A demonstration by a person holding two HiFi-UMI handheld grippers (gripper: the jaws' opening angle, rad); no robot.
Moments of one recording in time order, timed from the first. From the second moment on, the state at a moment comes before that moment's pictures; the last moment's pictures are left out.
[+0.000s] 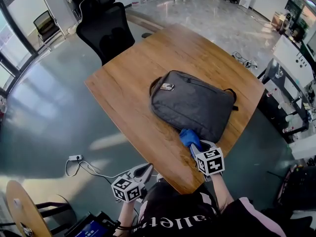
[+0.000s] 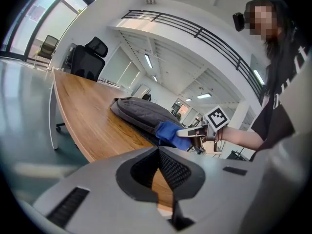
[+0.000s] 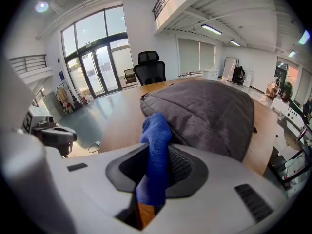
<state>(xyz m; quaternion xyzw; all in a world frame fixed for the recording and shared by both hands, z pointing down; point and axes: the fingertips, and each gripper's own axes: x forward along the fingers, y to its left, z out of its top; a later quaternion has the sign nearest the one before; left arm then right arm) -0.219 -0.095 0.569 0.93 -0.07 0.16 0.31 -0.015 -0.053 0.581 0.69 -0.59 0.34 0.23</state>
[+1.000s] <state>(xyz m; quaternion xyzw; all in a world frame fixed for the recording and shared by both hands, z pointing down) -0.114 0.046 0.563 0.91 -0.24 0.13 0.32 0.029 0.044 0.584 0.50 -0.77 0.28 0.28</state>
